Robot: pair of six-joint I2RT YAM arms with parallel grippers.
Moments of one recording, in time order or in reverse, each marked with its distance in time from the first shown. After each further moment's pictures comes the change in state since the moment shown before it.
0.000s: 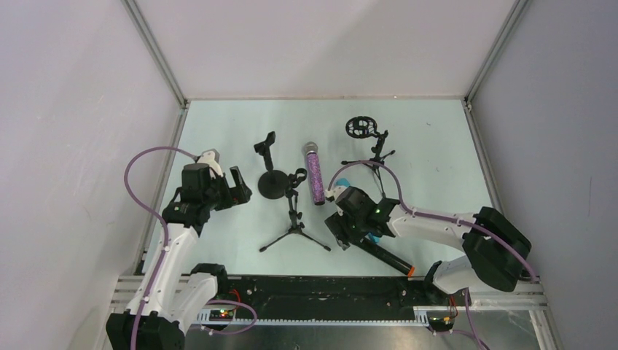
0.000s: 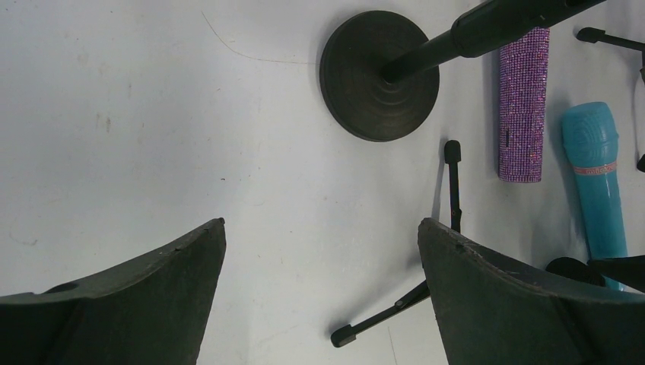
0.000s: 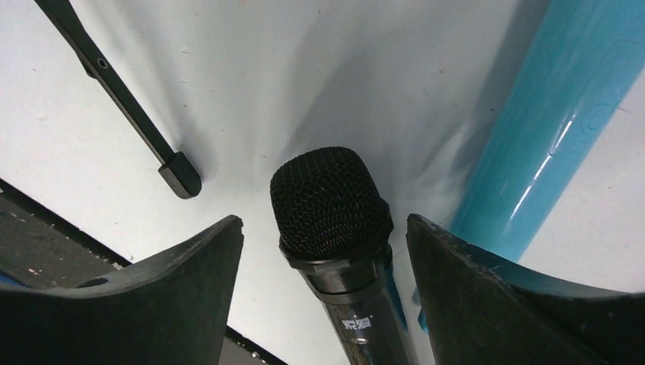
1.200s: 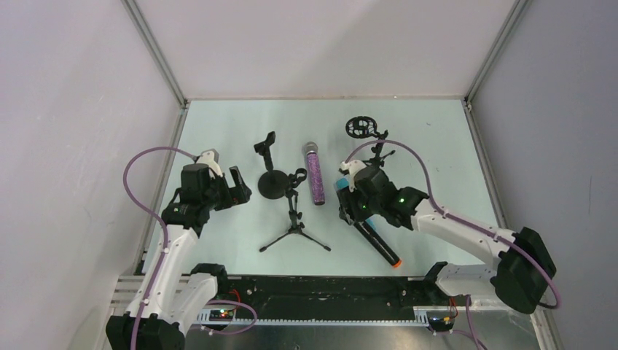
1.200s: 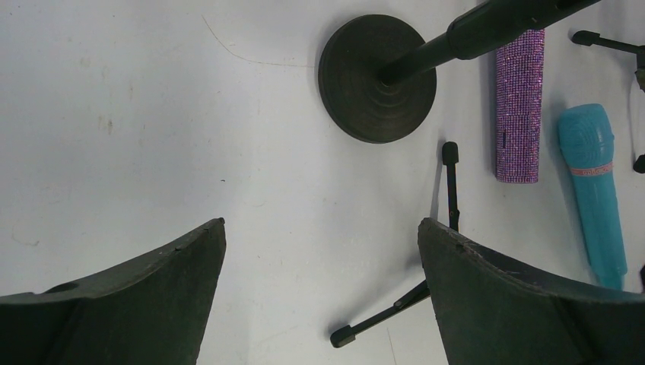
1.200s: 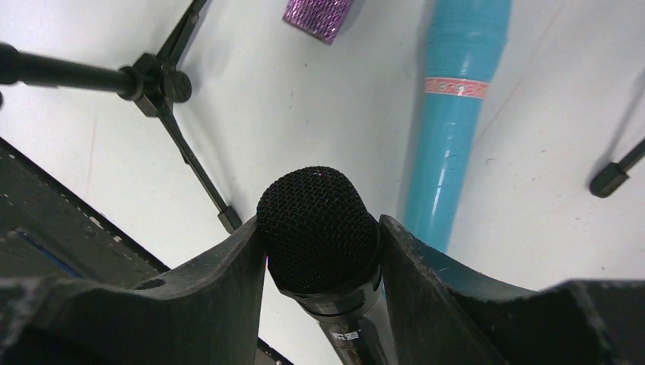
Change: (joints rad) left arm 0.000 -0.013 0.000 0.000 -0.001 0.000; right arm -0.090 -0.160 0.084 -0.016 -0.010 0.015
